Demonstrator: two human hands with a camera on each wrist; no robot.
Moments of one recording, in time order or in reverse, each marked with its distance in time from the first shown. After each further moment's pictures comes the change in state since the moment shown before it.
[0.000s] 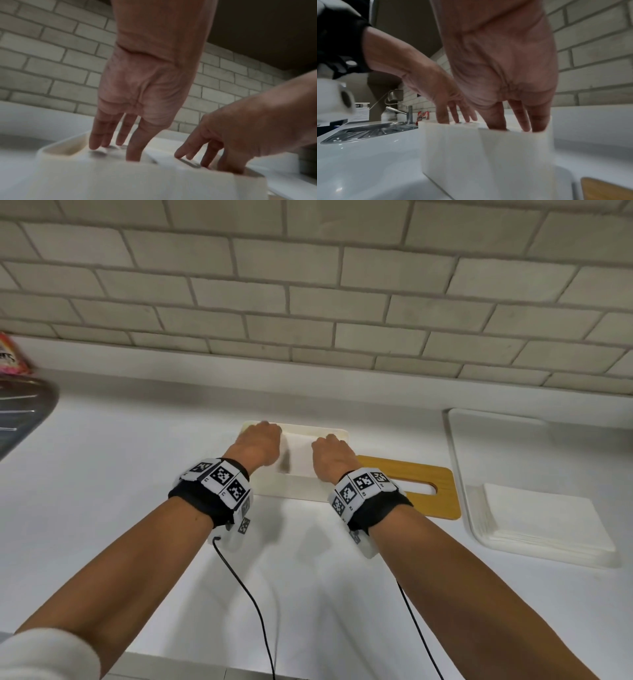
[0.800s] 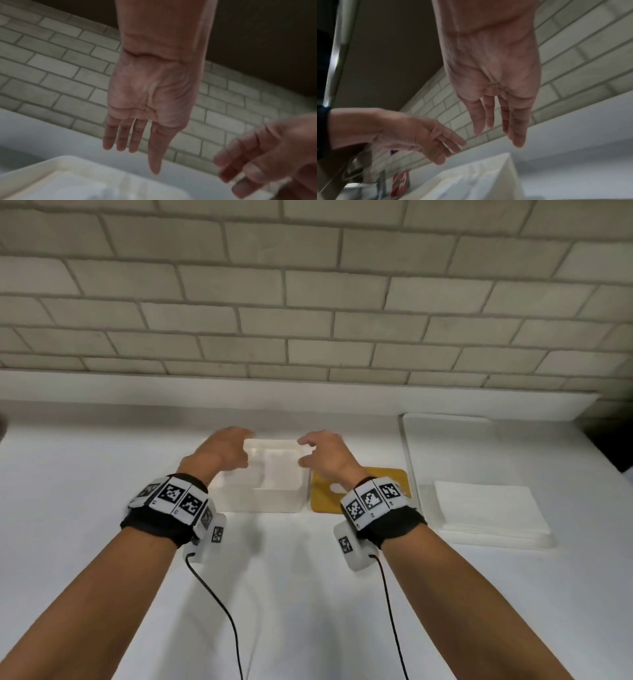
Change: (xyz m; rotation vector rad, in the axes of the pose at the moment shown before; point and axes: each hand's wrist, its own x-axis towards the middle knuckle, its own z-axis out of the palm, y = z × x) left_hand -0.019 0.027 -0.036 -0.198 -0.062 0.041; right_hand -0.036 0.067 -0.038 0.636 0.165 -0.012
